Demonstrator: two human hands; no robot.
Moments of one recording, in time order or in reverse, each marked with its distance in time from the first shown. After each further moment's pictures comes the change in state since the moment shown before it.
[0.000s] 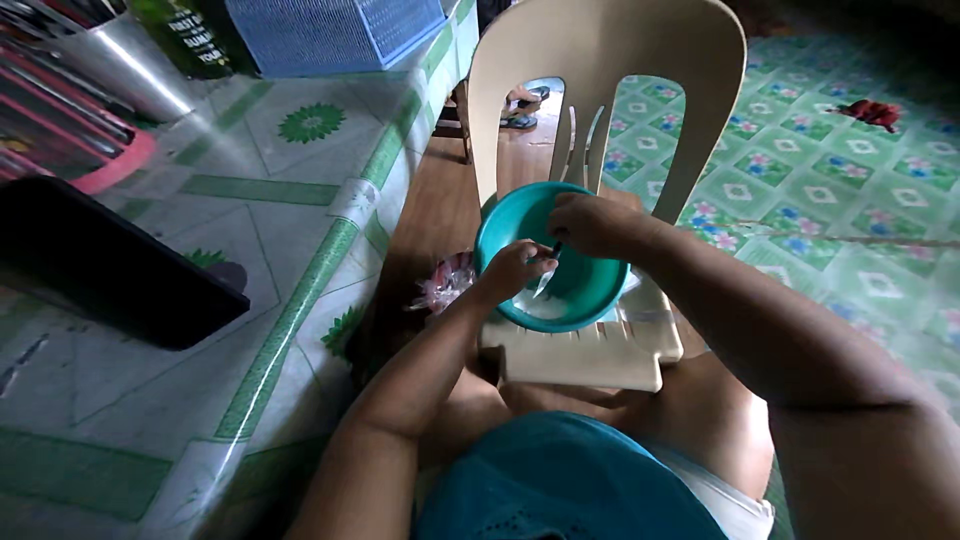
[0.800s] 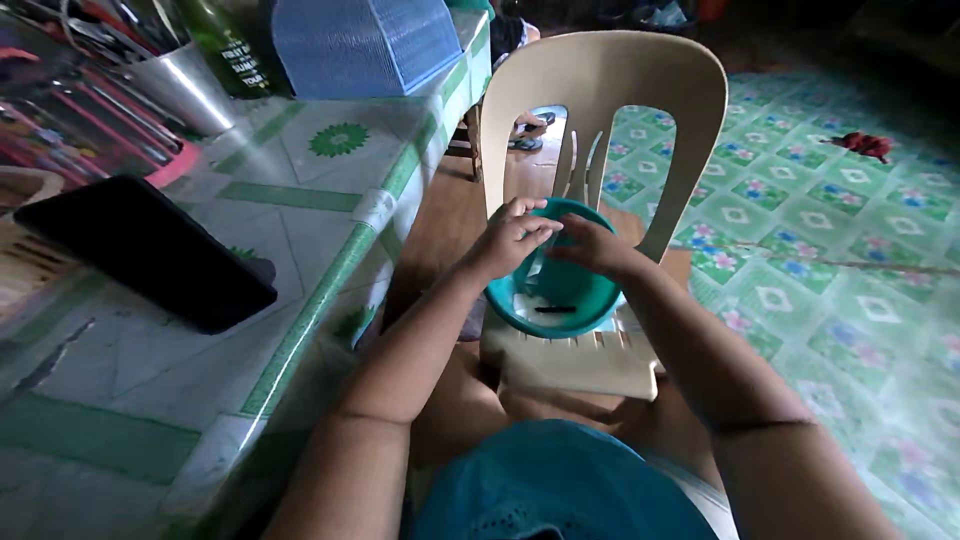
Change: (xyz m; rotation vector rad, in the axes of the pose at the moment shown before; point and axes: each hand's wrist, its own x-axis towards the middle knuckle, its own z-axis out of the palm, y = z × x) left_hand 0.021 0.031 -0.048 0.142 0.191 0.360; right_hand -0.008 0.014 0.042 0.576 0.317 0.062
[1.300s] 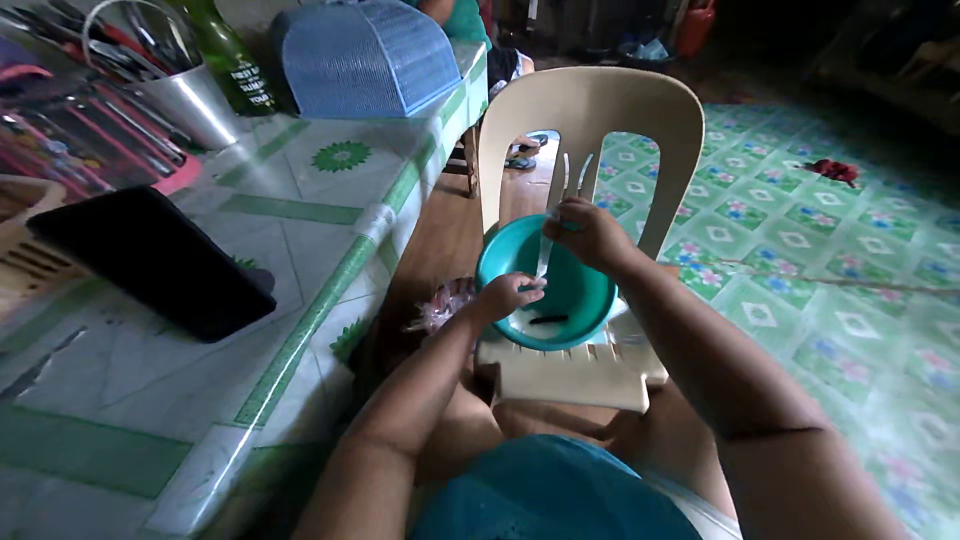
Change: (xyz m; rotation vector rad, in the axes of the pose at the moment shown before) left_hand -0.040 -0.034 0.048 -0.138 -0.298 -0.433; right_hand 0.002 -0.050 -0.026 -0.162 0.163 -0.133
